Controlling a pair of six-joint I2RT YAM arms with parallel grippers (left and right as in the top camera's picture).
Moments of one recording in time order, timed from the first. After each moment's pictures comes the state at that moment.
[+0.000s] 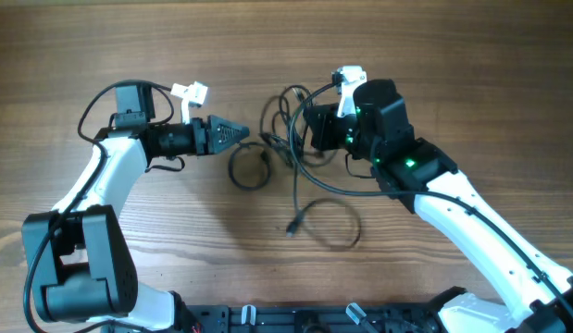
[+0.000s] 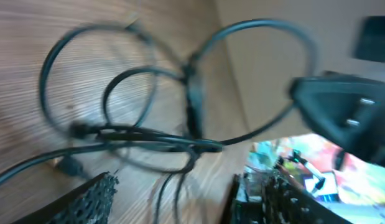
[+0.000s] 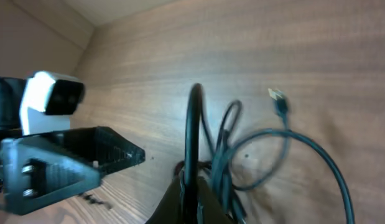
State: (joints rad) left arm 0.09 1.68 0.98 -0.46 1.23 0.00; right arm 0.52 1.40 1.01 -0.20 -0.23 0.55
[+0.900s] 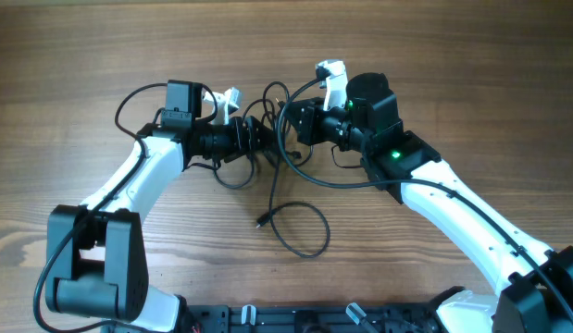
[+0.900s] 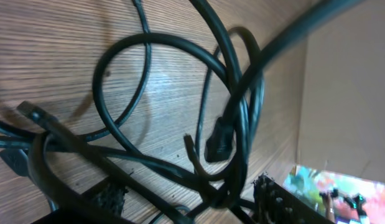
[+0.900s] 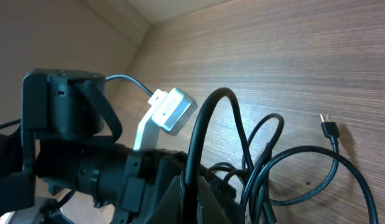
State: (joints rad) left arm -0.14 1.68 0.98 -0.37 0.81 -0.40; right arm 0.52 1.49 1.01 0.02 -0.43 0.57
